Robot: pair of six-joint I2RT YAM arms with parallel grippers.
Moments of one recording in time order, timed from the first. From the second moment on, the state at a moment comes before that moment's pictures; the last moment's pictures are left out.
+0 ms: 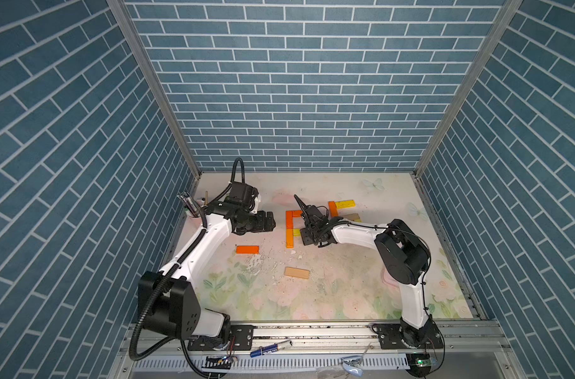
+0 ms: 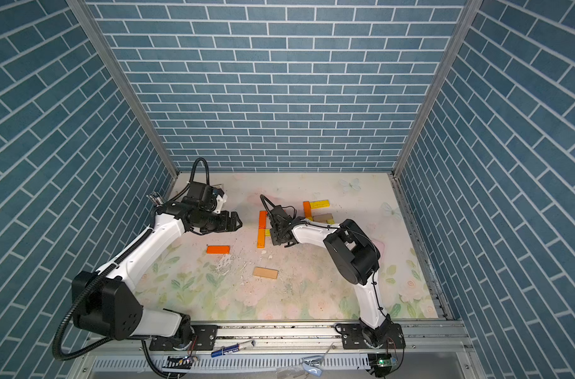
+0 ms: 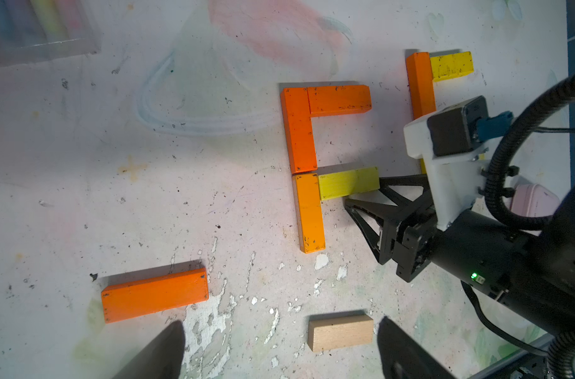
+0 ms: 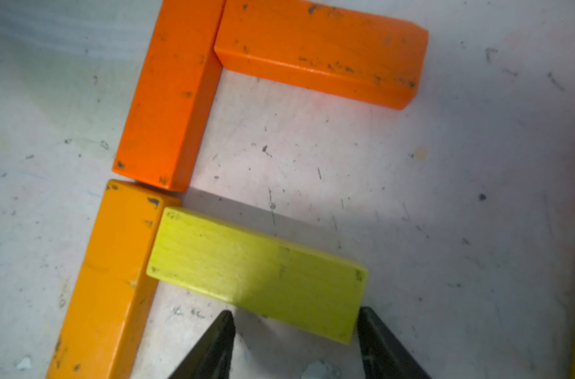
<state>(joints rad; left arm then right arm) -0.26 1.42 1.20 -0.85 0.25 -0.27 0.84 2.03 1.34 -0.36 0.13 0.39</state>
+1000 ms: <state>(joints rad) -0.22 1.42 1.21 -0.88 0.18 -0.29 1.01 1.69 1.04 -0.28 -0.18 0.04</state>
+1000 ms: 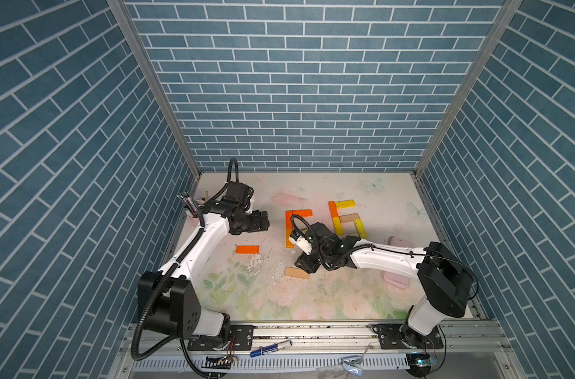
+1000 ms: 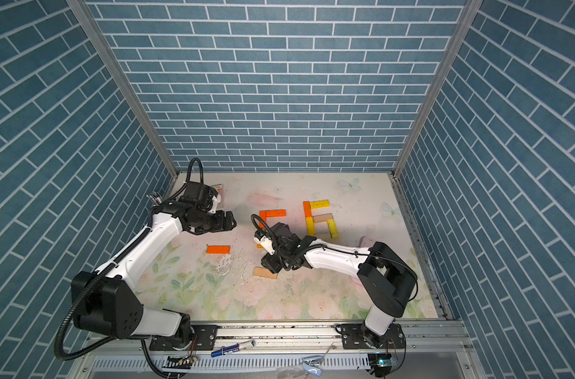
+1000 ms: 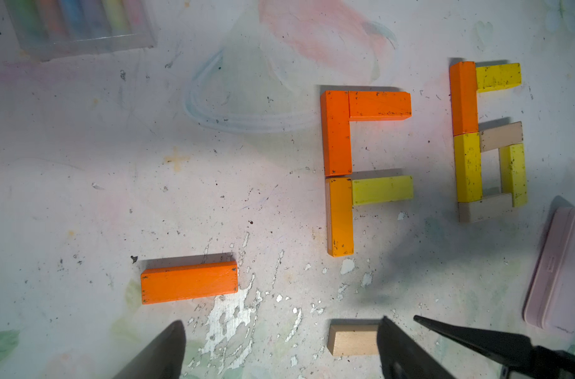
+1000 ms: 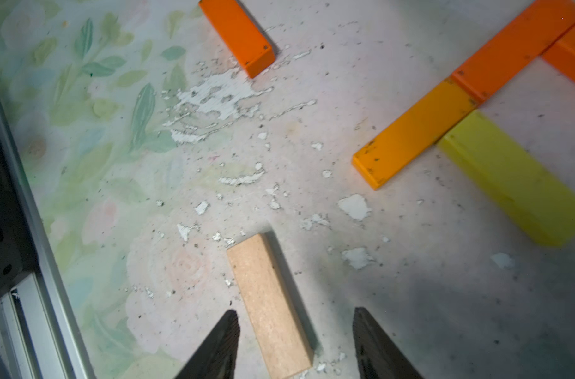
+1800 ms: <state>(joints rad) -0.21 1.42 1.21 -0.88 0.18 -0.30 1.12 1.89 1.18 -0.46 -0.10 -0.10</state>
